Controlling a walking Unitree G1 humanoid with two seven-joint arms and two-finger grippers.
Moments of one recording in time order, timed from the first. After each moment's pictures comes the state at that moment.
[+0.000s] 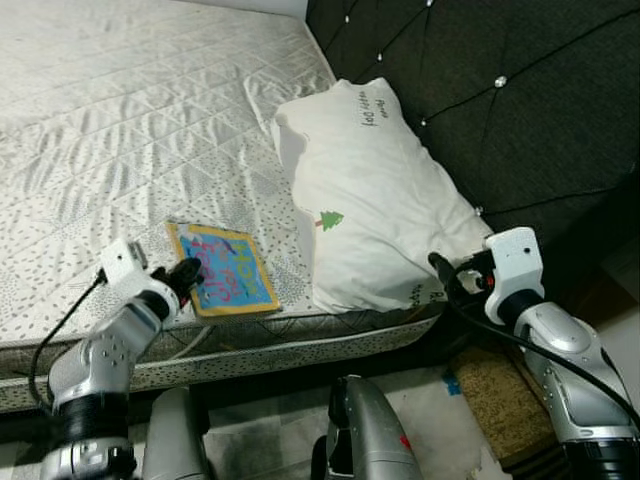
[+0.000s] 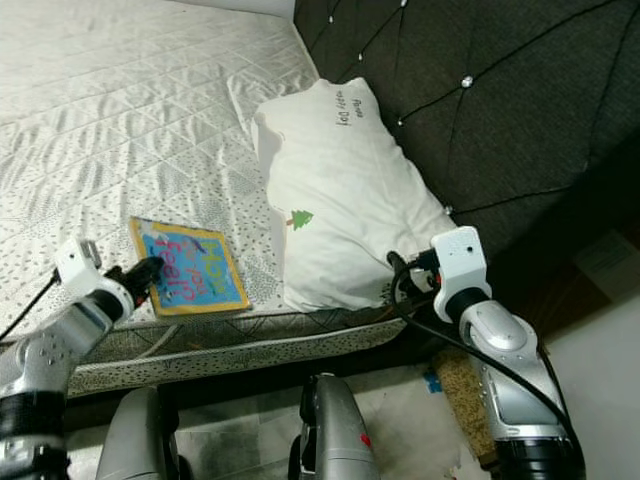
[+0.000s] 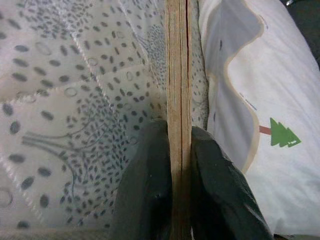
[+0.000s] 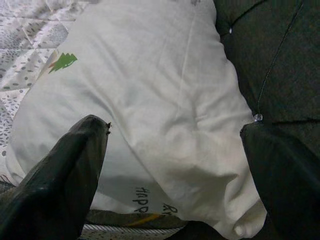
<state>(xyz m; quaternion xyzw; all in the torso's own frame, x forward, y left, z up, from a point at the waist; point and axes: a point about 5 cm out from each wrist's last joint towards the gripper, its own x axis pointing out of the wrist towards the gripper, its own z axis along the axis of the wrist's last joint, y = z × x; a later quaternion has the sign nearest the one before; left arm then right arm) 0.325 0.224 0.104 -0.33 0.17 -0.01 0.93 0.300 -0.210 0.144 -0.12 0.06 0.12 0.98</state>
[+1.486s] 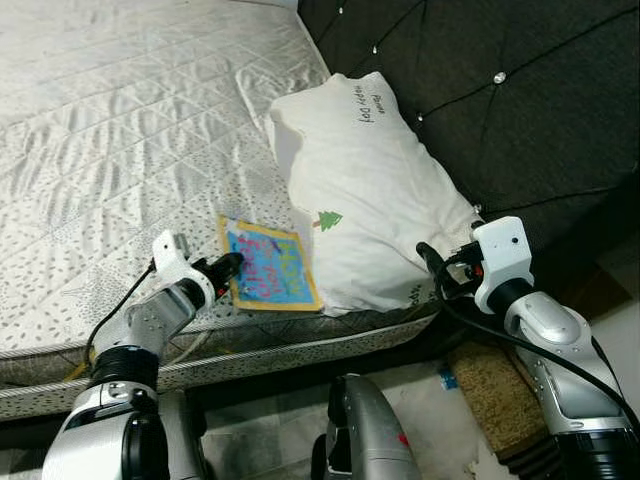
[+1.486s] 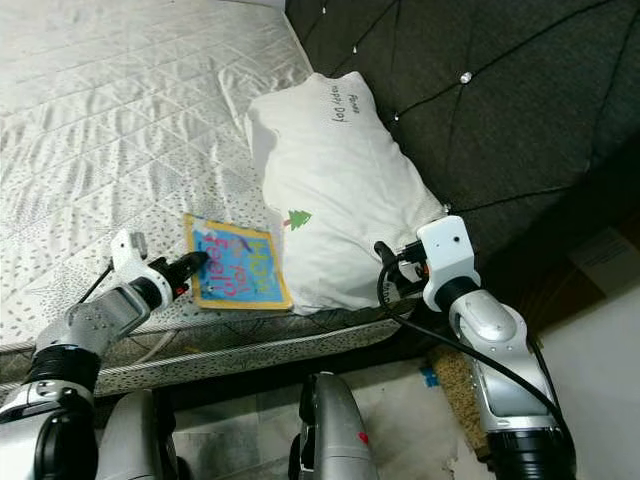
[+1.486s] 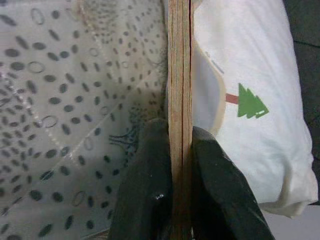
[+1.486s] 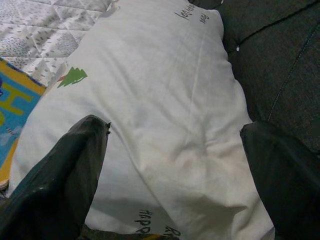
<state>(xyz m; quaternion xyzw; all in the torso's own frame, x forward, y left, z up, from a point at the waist) 0.349 0.190 0.087 -0.38 0.22 -0.10 0.89 0.306 -0.198 0.152 -0.14 0.03 0.14 0.98</state>
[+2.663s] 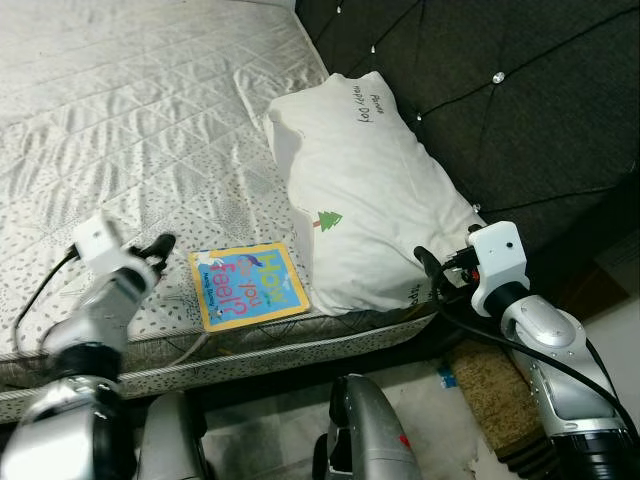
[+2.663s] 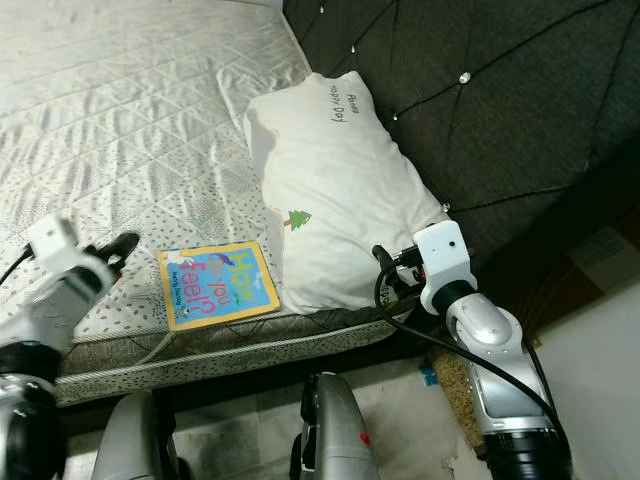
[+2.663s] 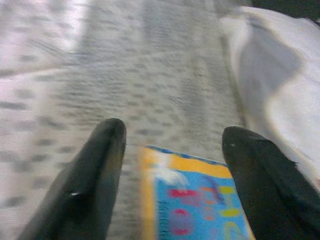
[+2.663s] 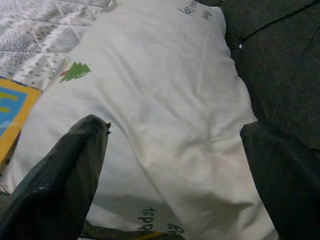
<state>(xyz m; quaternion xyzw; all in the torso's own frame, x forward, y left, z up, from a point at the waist) 0.353 0.244 0.110 -0.25 0.12 0.04 0.96 0.307 -0.194 0.145 -0.14 0.03 0.14 0.98</state>
